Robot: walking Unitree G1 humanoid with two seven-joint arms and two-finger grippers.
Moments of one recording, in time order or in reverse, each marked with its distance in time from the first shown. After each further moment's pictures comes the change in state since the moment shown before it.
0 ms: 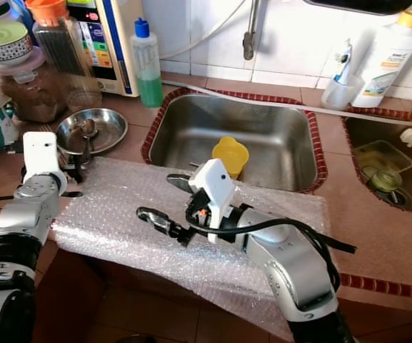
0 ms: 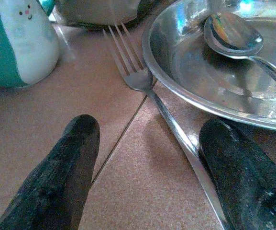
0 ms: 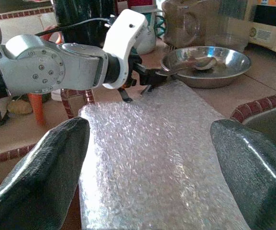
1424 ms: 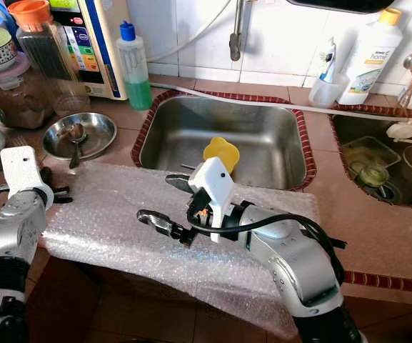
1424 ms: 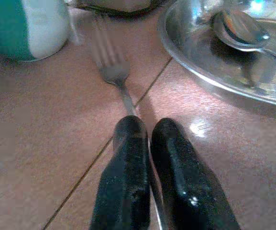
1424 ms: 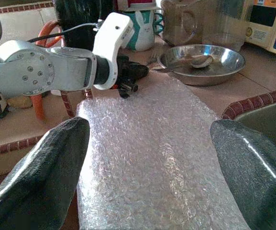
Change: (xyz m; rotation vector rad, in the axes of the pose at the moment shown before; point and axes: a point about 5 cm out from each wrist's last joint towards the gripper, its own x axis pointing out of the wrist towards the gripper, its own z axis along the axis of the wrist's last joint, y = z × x) left arm -0.014 0.021 -0.021 -0.125 0.000 0.033; right arm -0.001 -0.001 0.004 -0.021 0.023 0.044
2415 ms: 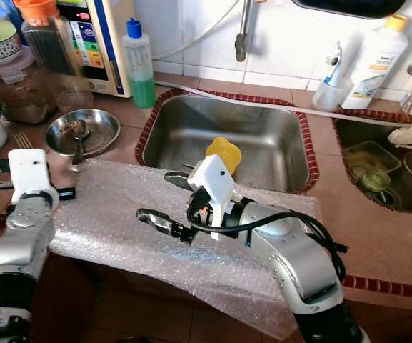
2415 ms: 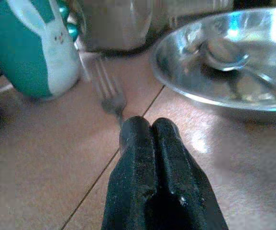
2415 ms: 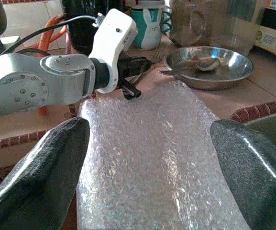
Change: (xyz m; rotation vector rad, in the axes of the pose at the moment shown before) left arm -0.017 -0.017 0.004 0.152 -0.191 0.020; right arm 0.001 -0.001 0.005 -0.030 -0.006 0.016
